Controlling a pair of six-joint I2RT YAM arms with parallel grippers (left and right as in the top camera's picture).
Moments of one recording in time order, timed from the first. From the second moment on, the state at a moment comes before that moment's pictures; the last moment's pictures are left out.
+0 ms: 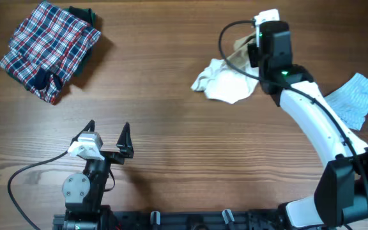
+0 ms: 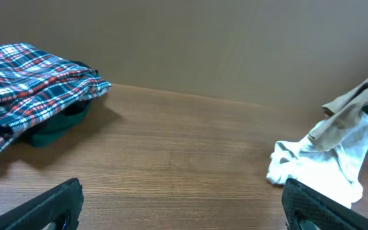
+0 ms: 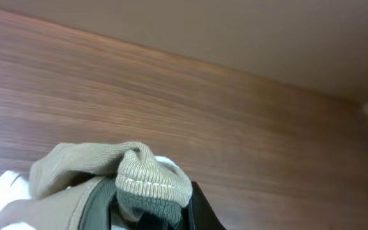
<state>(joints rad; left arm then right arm) -0.03 0.01 0.01 -0.06 0.13 -0.22 0.22 1.64 1.19 -0.18 0.39 -0.16</state>
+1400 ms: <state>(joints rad) -0.03 0.01 0.01 -0.06 0.13 -0.22 0.19 1.83 1.20 -0.40 -0.01 -0.02</state>
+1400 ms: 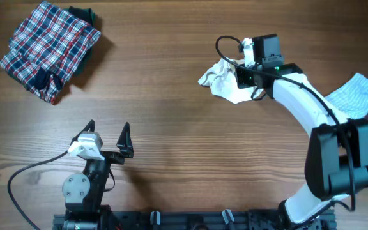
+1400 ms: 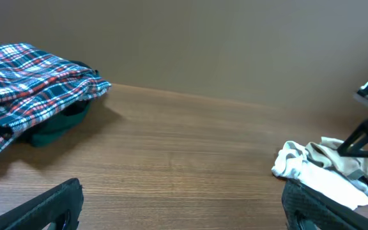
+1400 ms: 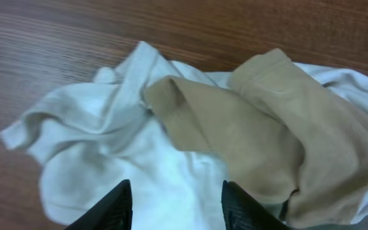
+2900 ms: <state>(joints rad) -0.37 1.30 0.81 0.10 0.67 -0.23 -0.15 1.61 1.23 -0.49 -0.09 0.23</state>
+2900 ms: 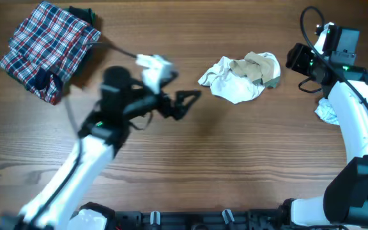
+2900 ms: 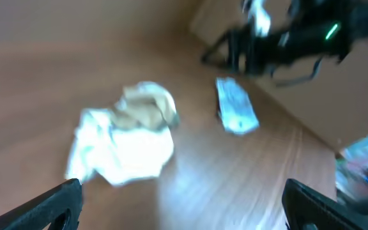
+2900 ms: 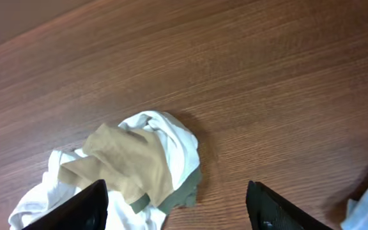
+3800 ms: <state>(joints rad) -0.69 2.01 1.23 0.12 0.33 -0.15 -0.15 1.61 1.23 -0.53 -0.10 0.23</state>
